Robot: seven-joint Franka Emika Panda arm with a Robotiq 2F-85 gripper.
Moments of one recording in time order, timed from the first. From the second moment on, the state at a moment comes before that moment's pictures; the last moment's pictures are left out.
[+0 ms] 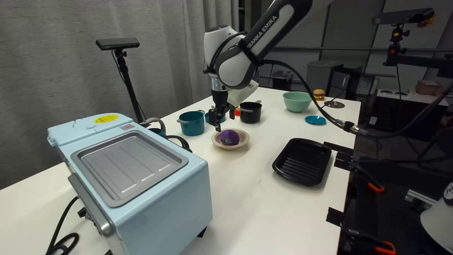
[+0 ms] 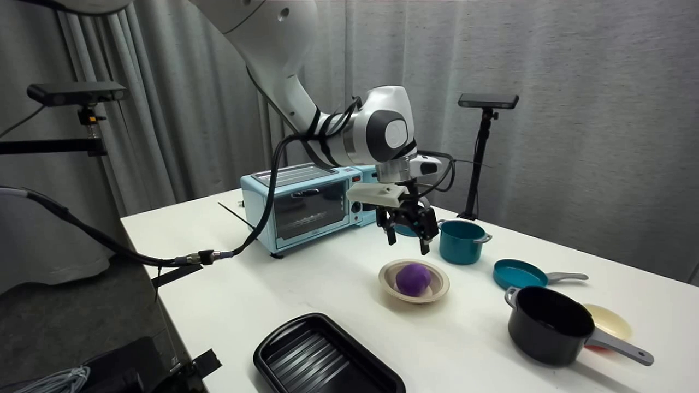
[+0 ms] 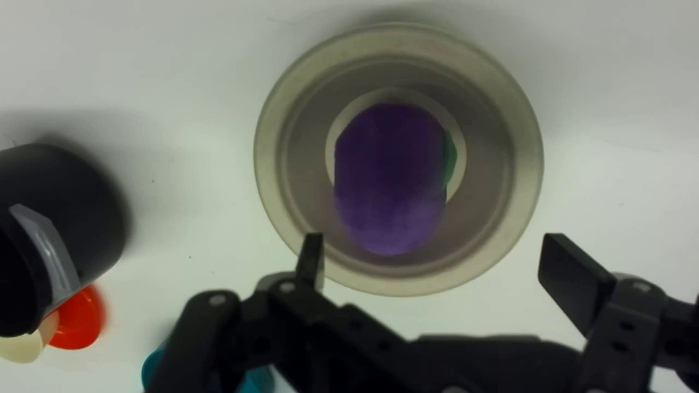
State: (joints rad) arm 0.07 0.49 -0.08 -1.83 -0.23 2.42 0.21
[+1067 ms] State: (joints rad) arm 0.07 0.62 -0.11 -1.80 -0.23 2.42 0.21
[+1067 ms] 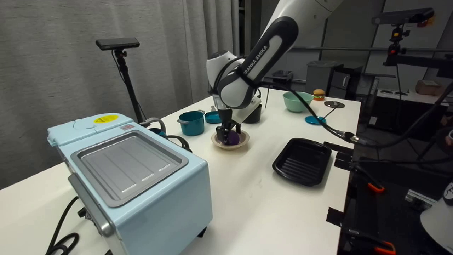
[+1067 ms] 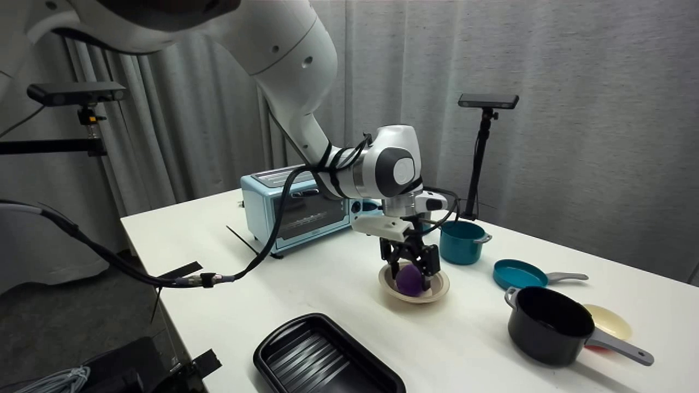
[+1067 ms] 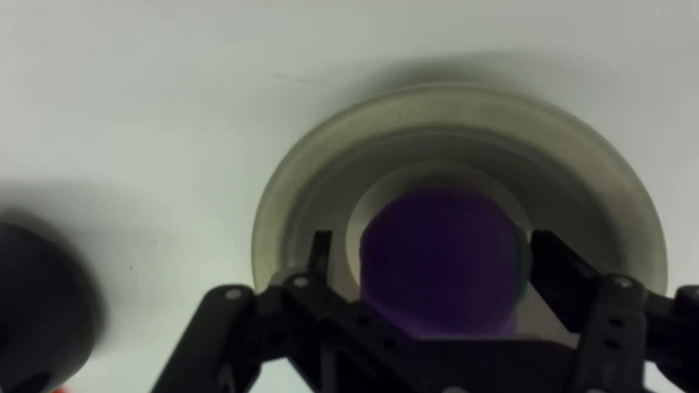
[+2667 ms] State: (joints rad) arm -0.01 0.28 -0.09 -1.92 -0.08 2.41 0.10
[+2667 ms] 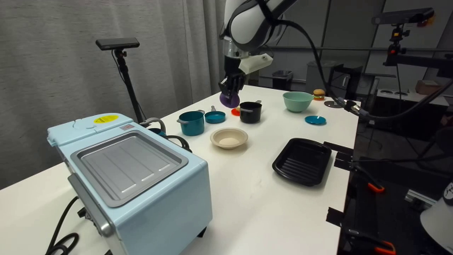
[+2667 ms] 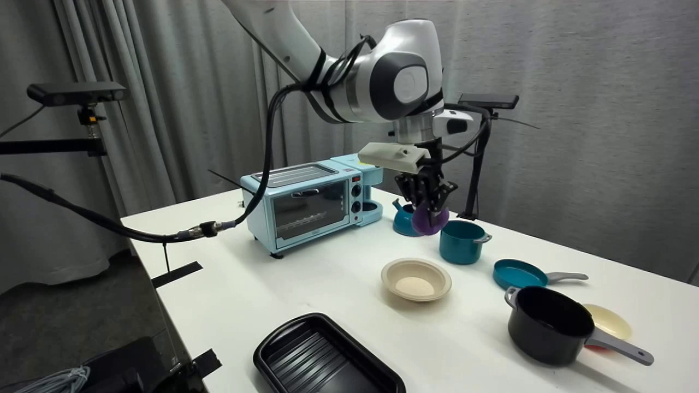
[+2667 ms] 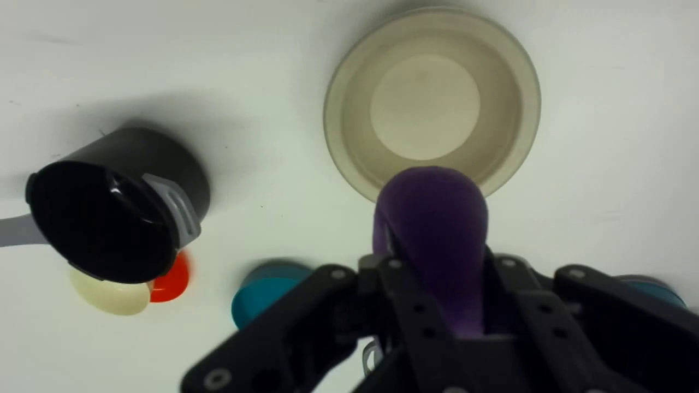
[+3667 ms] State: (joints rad) arm -0.13 0.16 -0.11 -2.24 -0.03 2.42 -0.14
